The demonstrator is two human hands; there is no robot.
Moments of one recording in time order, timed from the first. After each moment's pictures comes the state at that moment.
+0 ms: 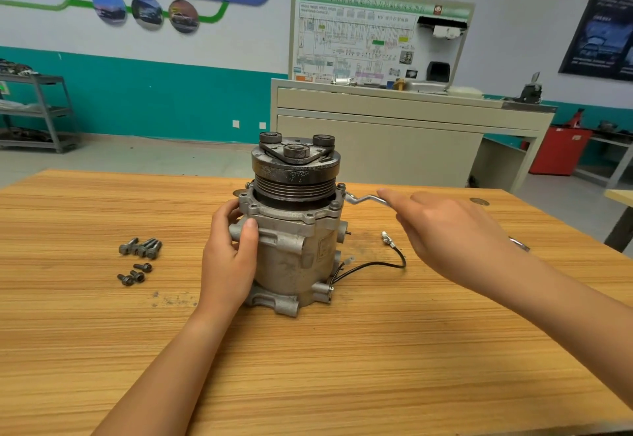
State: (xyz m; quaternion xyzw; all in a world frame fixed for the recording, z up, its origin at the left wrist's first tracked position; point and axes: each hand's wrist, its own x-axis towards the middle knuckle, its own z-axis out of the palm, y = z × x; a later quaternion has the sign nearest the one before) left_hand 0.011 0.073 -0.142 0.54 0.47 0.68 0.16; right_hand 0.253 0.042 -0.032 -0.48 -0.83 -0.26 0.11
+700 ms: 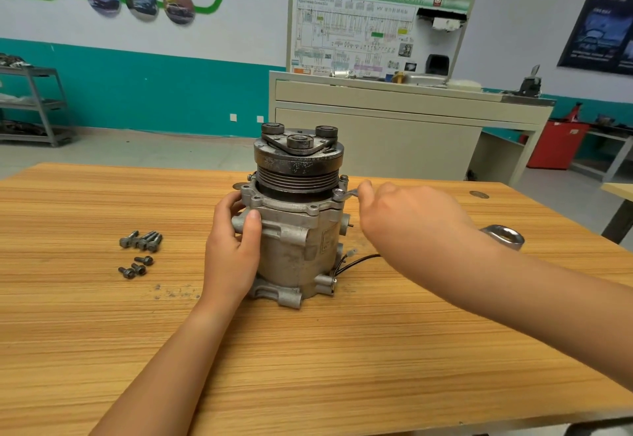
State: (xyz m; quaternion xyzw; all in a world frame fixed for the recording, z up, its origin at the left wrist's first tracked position) left_hand 0.012 0.072 -0.141 0.53 0.46 0.69 0.17; right_hand 0.194 0.013 -0.006 -0.48 -0.81 -0.32 -0.12
